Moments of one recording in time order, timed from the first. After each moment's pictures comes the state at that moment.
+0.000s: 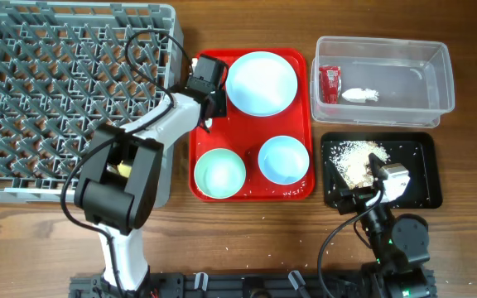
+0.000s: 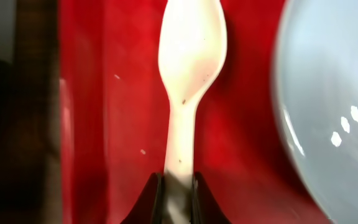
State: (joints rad) left arm -0.39 2.04 1.30 -0.37 -0.09 -0.35; right arm 0.19 0.02 0.07 -0.16 -0.06 0.23
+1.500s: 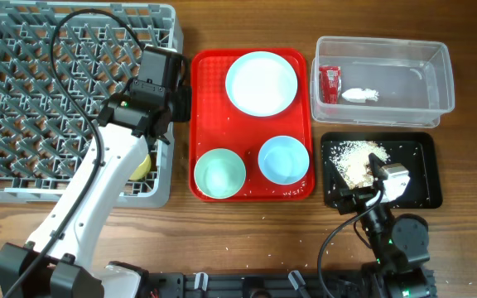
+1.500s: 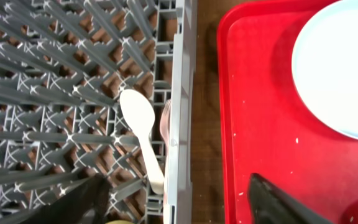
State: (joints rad) left arm -0.32 1.49 1.26 -0.75 -0.29 -0.18; right arm 0.19 0.02 0.07 -0.16 -0.06 0.23
